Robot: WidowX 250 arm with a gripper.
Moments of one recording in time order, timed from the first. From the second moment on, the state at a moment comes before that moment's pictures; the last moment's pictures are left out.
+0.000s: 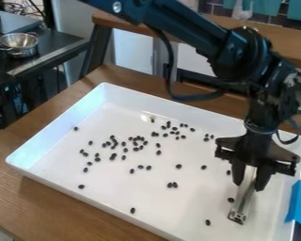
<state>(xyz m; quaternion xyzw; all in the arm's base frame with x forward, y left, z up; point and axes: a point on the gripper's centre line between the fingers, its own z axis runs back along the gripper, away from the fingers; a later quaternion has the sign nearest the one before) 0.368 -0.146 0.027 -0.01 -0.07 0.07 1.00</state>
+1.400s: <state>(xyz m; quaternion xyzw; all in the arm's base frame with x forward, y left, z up) 0.338 0.024 0.031 0.01 -0.02 0.11 0.99</state>
